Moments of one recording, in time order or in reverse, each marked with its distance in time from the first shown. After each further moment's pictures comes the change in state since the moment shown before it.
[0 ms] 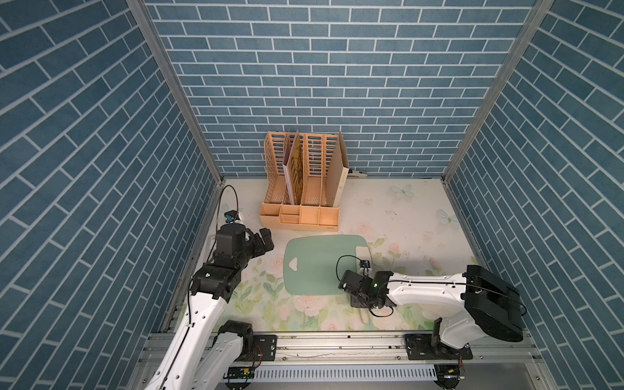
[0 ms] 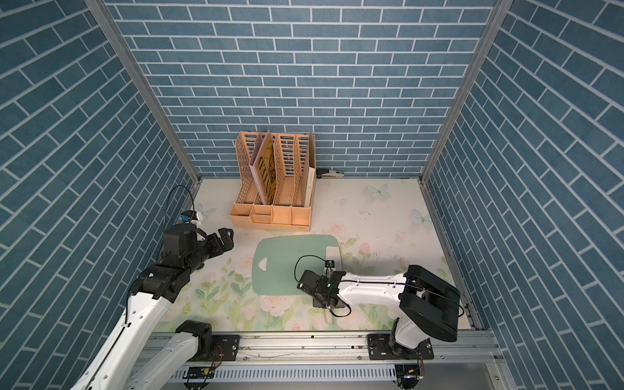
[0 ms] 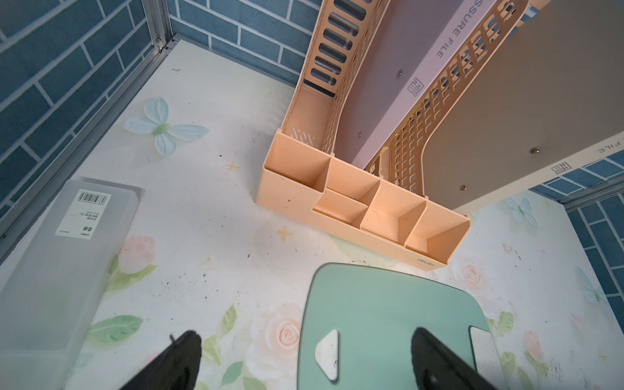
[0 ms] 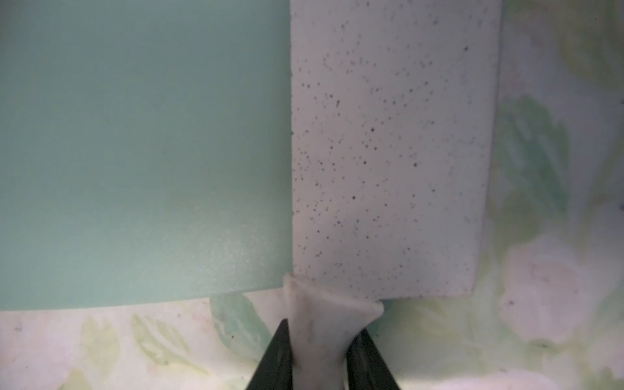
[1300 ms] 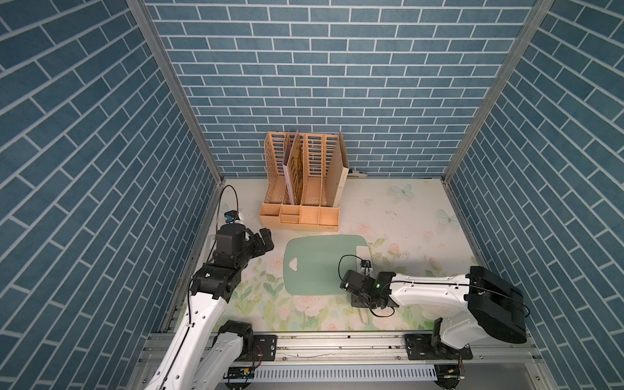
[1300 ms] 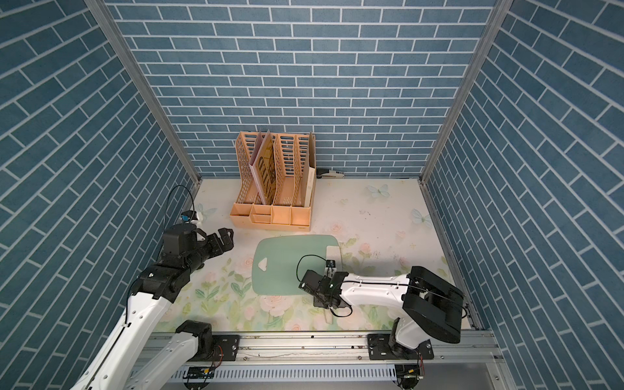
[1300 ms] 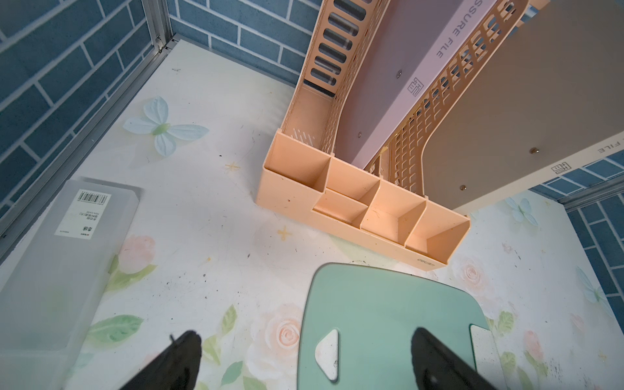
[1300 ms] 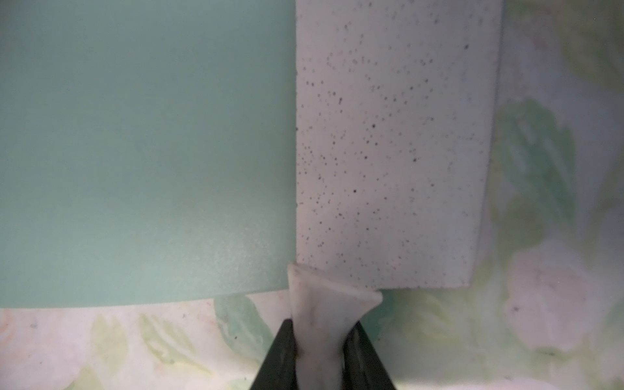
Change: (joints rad) left arm 0.000 0.000 0.000 0.000 0.000 0.000; right arm -0.009 -0.023 -0.026 0.033 -0.006 0.000
